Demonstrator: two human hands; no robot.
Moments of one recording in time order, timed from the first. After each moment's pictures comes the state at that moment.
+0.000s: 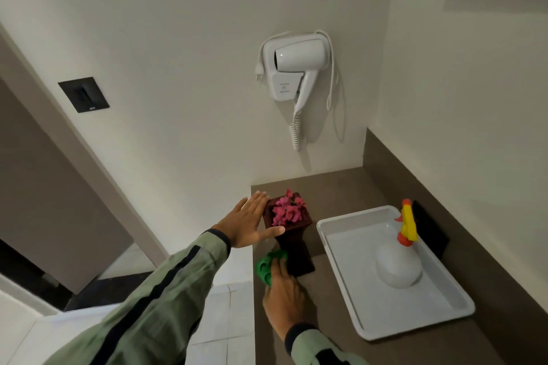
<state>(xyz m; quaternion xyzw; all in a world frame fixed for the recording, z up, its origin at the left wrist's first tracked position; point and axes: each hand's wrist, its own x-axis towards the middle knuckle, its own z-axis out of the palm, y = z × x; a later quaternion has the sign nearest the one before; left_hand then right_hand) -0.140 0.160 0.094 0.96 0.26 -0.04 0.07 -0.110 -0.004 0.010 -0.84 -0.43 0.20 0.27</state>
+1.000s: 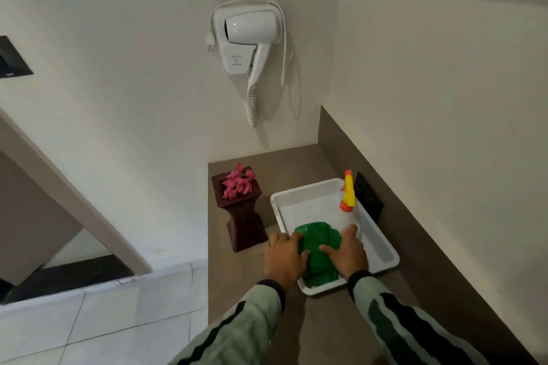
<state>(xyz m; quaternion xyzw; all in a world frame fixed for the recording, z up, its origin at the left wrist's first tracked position) -0.047 -0.043 0.004 0.91 0.36 0.02 0.19 0.077 -0.135 -0.008 -0.89 -0.20 0.22 0.35</state>
